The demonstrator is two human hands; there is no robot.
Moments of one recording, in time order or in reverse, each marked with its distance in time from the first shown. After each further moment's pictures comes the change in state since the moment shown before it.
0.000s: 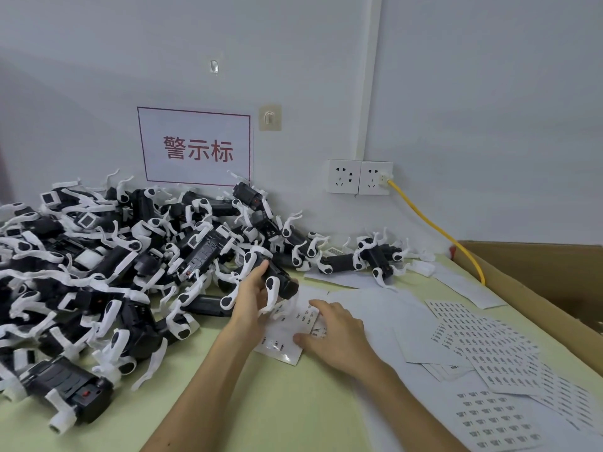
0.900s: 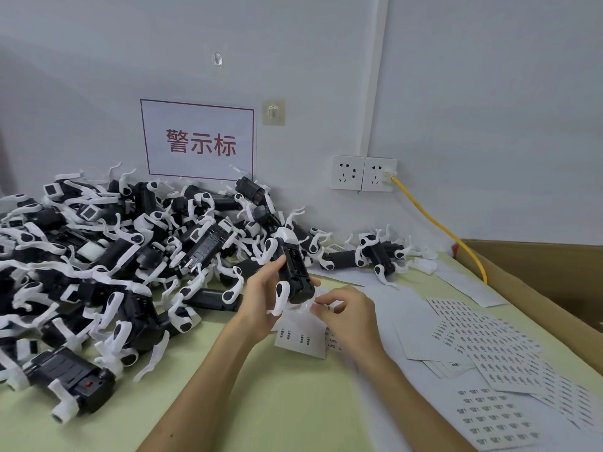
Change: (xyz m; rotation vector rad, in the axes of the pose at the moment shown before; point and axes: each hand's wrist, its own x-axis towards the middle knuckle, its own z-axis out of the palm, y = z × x) left_hand -0.016 0.006 0.011 0.082 -0.323 0.114; right_hand 0.001 -0.002 -0.010 0.526 0.334 -0.021
